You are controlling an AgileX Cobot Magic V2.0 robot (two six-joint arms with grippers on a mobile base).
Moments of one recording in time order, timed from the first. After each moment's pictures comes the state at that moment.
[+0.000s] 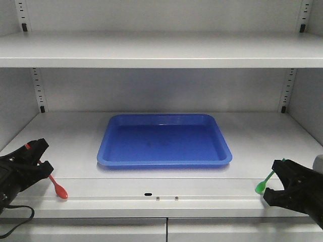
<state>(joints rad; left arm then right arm) -0.14 1.48 -0.65 0.12 -0.90 -0.47 0.07 1.31 -0.54 -0.21 -0.66 0.29</state>
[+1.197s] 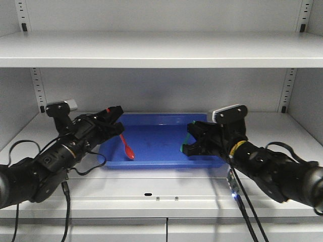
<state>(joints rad) -0.28 1.97 -1.36 0.40 -0.77 -0.73 0.25 1.93 -1.34 -0.59 -0.53 0.52</state>
